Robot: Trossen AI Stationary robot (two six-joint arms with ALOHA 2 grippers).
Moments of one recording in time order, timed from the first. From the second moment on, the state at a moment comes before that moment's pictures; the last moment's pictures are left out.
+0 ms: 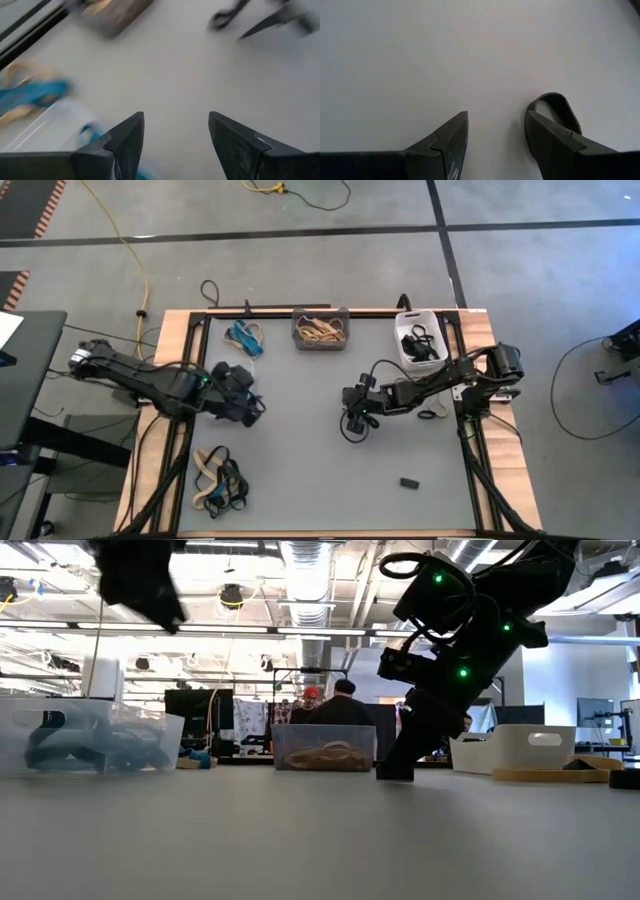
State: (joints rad) left arm -0.29 1.11 0.97 -0.93 -0.56 -0.81; right arm 0.07 1.72 0.78 0.03 0.34 0.21
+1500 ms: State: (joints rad) left arm -0.40 1.84 0.97 0.02 -0.47 -0.51; right arm 0.03 1.34 0.78 -0.34 0.45 0.30
